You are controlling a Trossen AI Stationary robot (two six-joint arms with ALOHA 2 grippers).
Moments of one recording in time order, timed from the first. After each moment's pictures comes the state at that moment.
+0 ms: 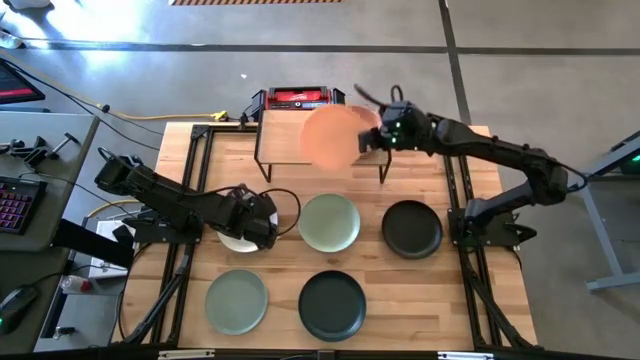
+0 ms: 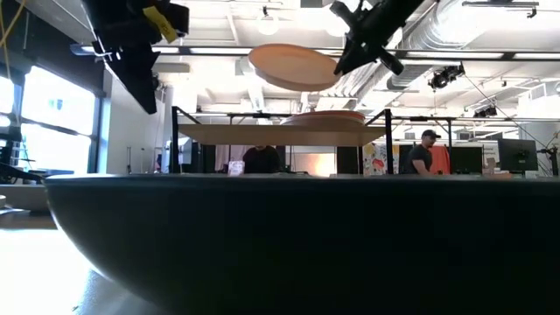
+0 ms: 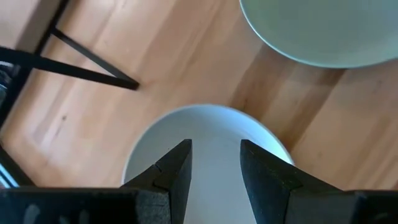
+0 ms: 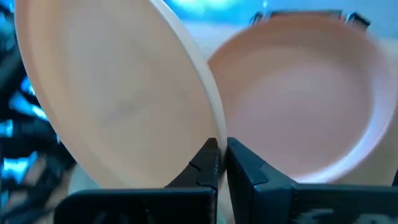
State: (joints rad) left arm -0.31 1.44 1.09 -1.10 -0.55 -0.78; right arm -0.42 1.34 1.26 -0.56 0.13 0.74
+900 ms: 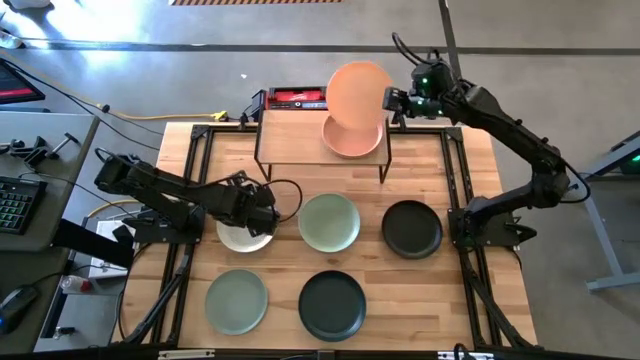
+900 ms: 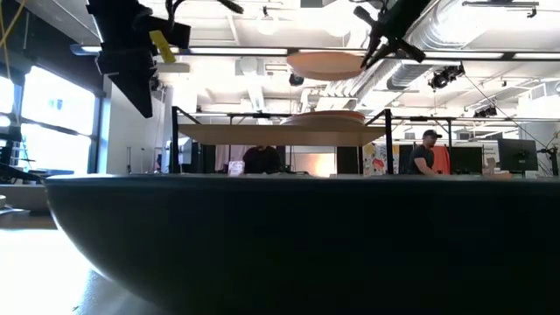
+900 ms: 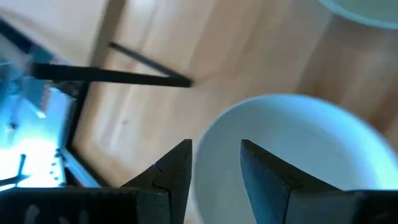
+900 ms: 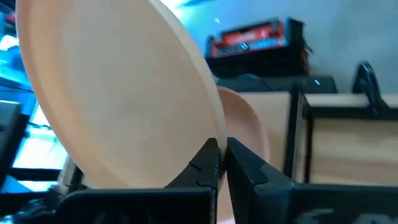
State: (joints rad) left arm -0.20 1.43 1.09 -1.21 -0.62 -0.58; right arm -0.71 1.35 1.49 -0.84 0.04 0.81
